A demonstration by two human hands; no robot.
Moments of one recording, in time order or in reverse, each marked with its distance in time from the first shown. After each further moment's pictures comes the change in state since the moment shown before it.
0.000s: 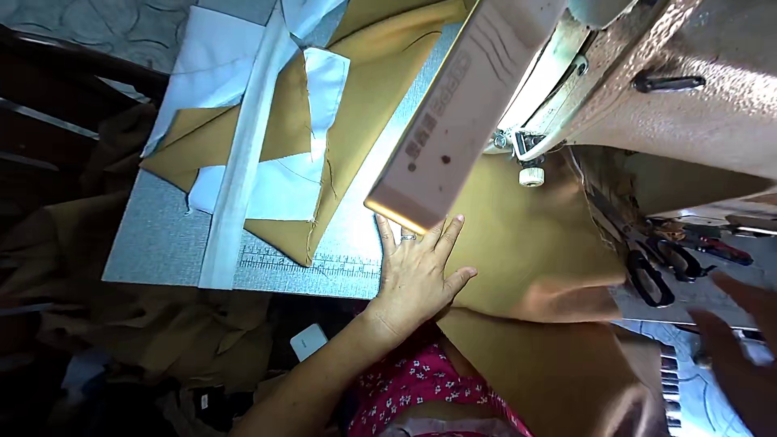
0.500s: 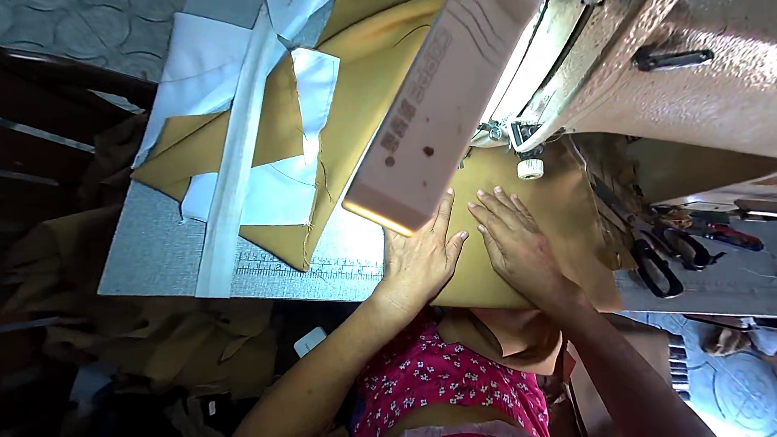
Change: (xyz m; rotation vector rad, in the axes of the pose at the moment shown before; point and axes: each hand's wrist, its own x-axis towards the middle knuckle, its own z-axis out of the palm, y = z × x) left_hand 0.021 -0.004 0.009 0.062 0.060 -0.036; right_hand 0.107 -0.084 0.162 0.175 0.176 -0.539
